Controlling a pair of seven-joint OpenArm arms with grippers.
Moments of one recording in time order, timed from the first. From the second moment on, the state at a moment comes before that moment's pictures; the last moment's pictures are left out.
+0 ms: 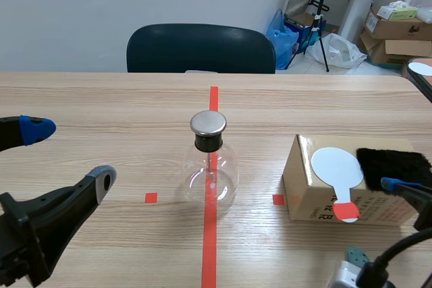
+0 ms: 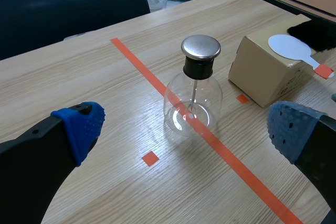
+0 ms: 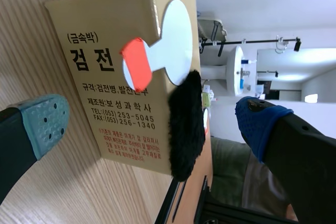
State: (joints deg) left arm 47.8 -32.4 -8.6 119.3 -21.5 -26.8 -9.6; right arm -47.5 14.9 0.2 97.4 -67.6 -21.0 12.3
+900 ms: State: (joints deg) left arm 47.8 -32.4 -8.6 119.3 -21.4 -26.8 -9.6; right arm -36.9 14.9 -11.1 89.6 -75.1 -28.7 -3.0
